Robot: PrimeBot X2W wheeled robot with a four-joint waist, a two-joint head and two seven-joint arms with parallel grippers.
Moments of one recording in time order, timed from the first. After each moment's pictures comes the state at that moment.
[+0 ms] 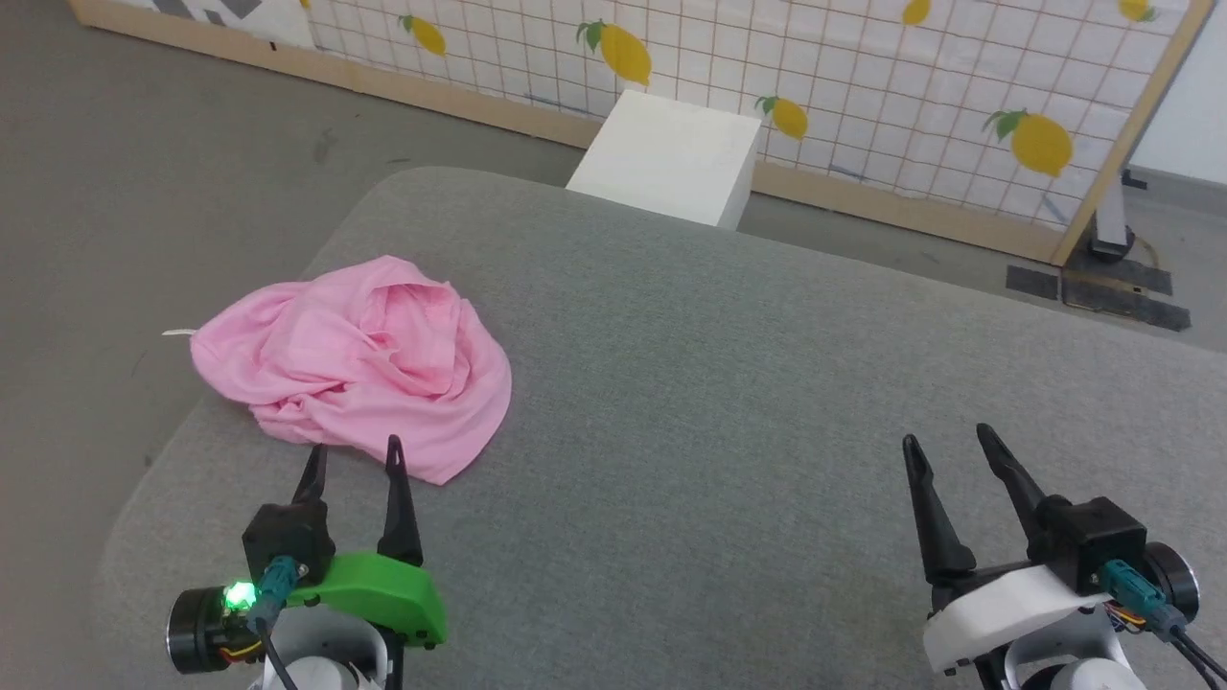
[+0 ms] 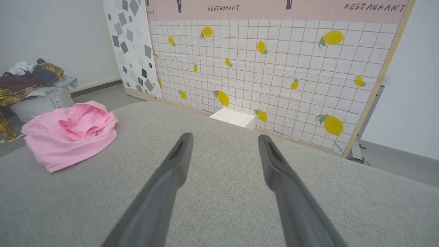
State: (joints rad) left arm -0.04 0.09 -0.09 0.12 -0.15 0.13 -0.14; right arm 0.02 -0.05 0.01 0.07 0.06 0.13 -0.13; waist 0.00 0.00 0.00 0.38
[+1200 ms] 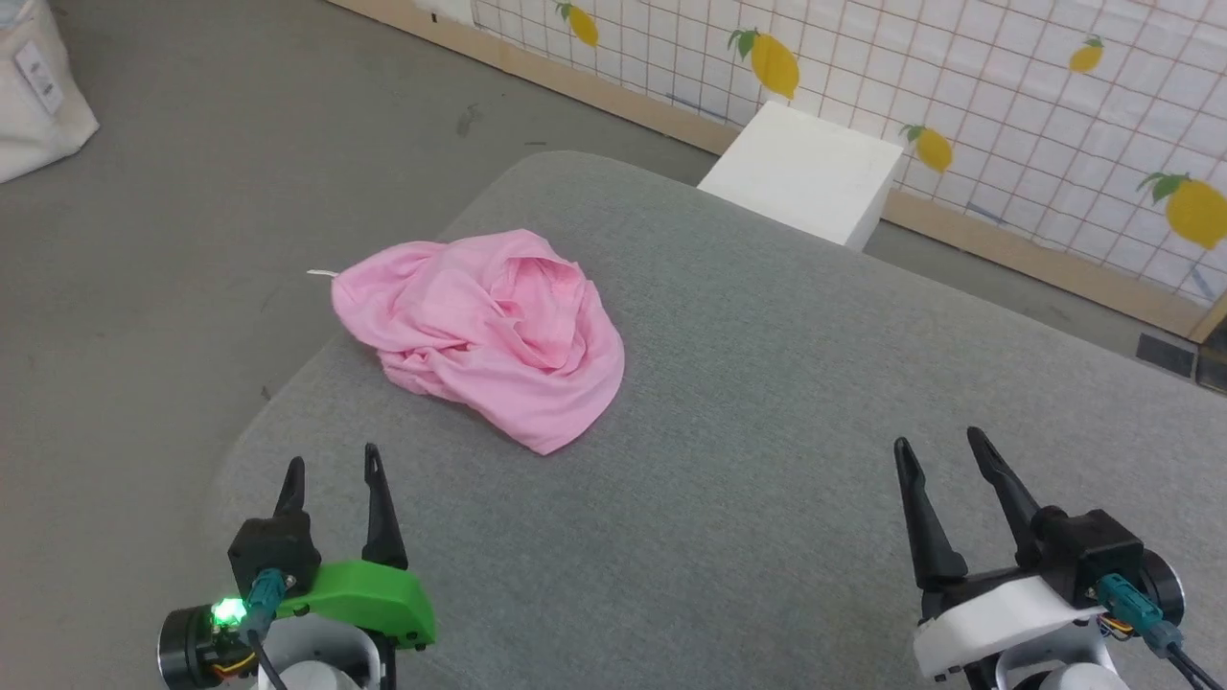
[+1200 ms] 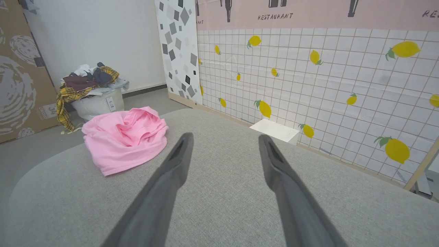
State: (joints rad) left arm -0.05 0.13 -0.13 0.18 -0.24 0.22 -0.21; right arm 0.01 -0.05 0.03 0.10 0.09 0.13 -0.20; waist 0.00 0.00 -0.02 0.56
